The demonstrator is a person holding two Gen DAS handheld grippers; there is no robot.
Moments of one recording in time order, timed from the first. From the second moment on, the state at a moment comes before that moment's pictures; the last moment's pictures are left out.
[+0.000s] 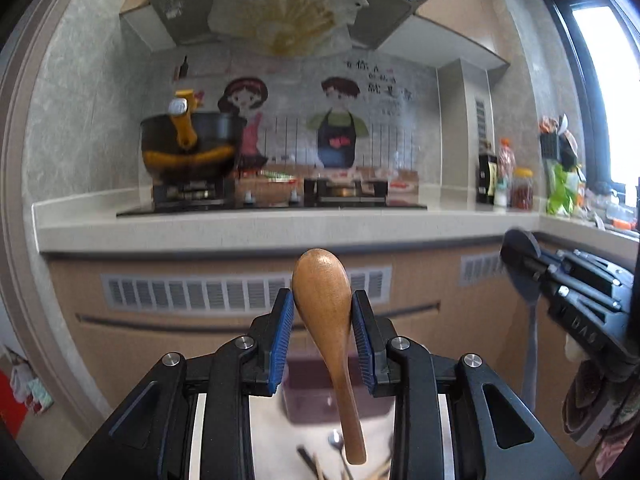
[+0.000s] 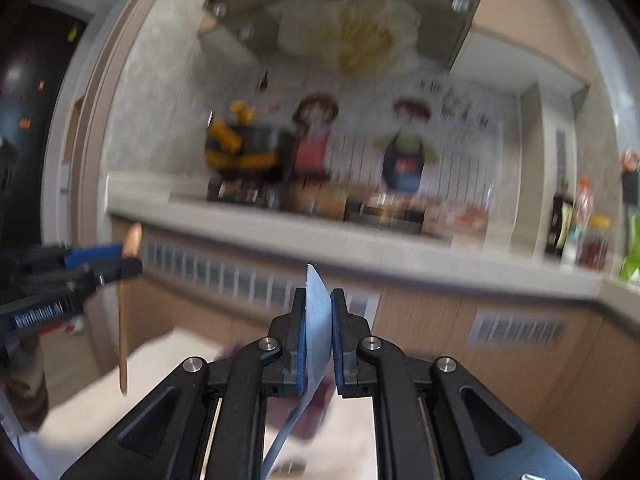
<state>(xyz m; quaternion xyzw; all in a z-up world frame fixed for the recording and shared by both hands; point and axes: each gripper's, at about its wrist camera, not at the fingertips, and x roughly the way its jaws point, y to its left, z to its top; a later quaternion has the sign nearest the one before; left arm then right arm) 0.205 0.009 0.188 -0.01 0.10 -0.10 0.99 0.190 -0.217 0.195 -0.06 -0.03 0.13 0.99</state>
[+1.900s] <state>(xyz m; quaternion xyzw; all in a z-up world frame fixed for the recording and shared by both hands) 0.245 0.029 -0.006 -0.01 0.35 -0.07 0.93 0.258 -0.187 0.004 -0.14 0.26 0.11 0.95</state>
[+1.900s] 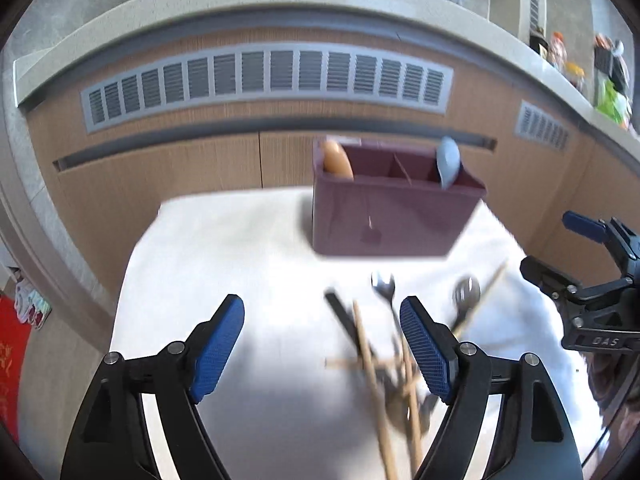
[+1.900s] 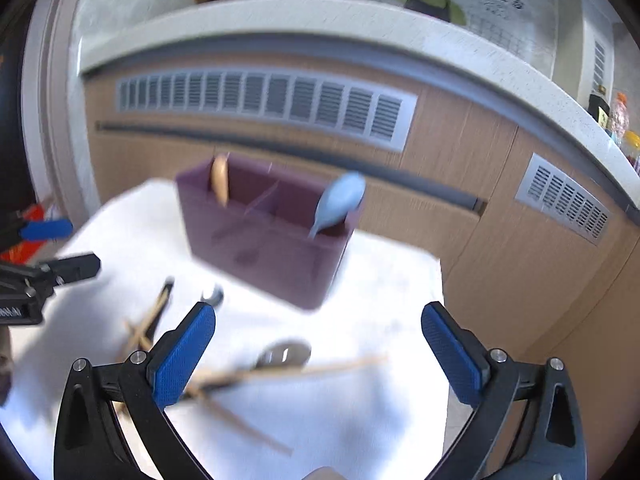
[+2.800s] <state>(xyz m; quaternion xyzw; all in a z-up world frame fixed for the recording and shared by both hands) 0.207 0.029 -0.063 -0.03 0.44 -0.12 0.89 0.185 -0.217 -0.073 -0.14 0.41 0.21 0.88</state>
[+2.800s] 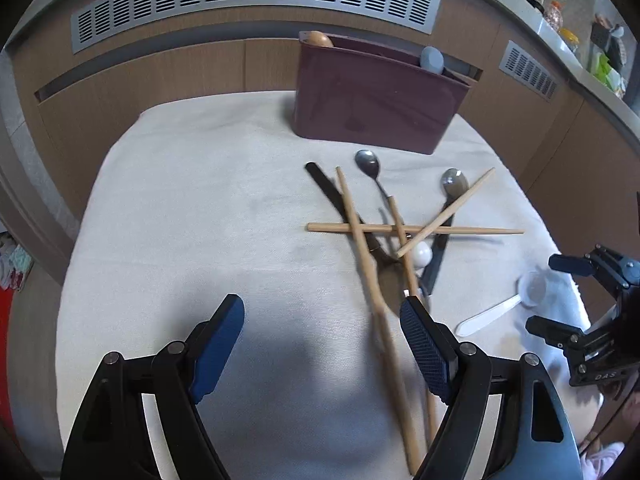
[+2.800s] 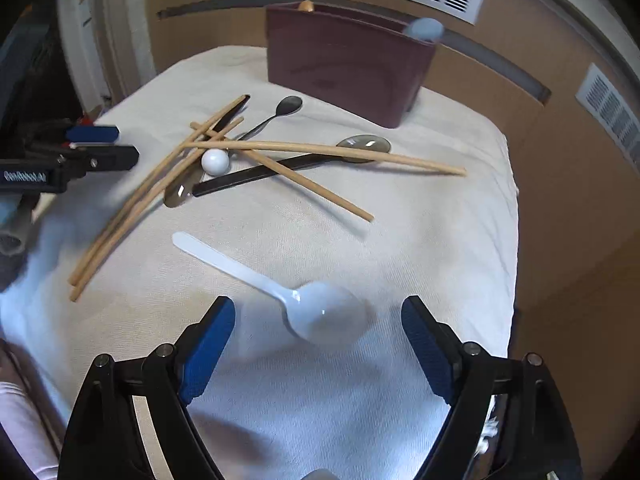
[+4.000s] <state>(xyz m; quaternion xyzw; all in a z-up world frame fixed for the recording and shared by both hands) 0.240 0.024 -0.077 -0.06 0.49 -0.12 0.86 0.288 -0.189 -0.085 -0.02 0.42 0.05 0.90</state>
